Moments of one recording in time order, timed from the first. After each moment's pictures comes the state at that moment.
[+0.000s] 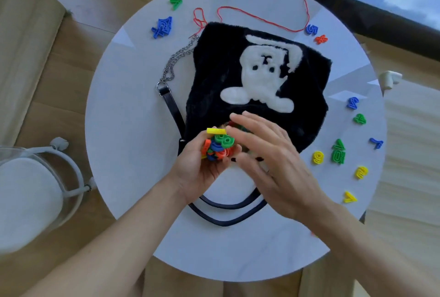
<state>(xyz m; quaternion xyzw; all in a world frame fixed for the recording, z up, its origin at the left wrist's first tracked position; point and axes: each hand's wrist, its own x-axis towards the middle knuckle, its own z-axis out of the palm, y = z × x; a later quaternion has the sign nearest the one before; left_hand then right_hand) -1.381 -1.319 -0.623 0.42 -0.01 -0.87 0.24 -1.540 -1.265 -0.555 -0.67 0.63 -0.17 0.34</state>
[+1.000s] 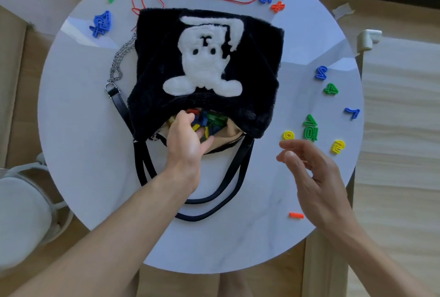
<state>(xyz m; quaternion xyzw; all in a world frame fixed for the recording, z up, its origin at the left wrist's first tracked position) -1.486 -1.306 -0.606 0.65 -0.14 -0.70 0.27 -1.646 -1.166 -0.583 -0.33 0.80 -0.32 0.40</state>
